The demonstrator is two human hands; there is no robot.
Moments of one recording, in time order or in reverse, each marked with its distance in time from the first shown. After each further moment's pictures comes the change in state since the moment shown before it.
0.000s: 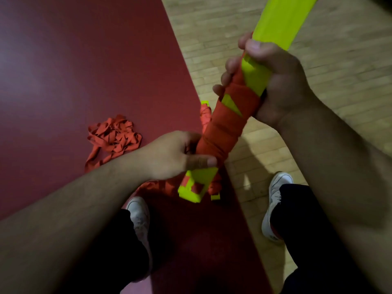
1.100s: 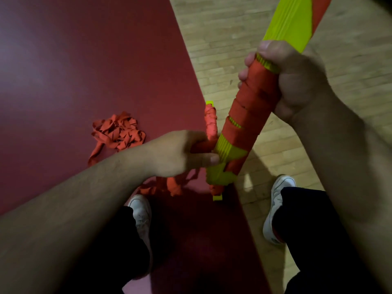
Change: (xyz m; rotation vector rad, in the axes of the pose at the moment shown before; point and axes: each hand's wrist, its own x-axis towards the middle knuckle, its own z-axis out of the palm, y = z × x) left_hand -0.006 -0.001 -0.009 0.306 0.041 -0.023; right_hand 0.010 -0.004 -0.002 -0.203 0.190 -0.105
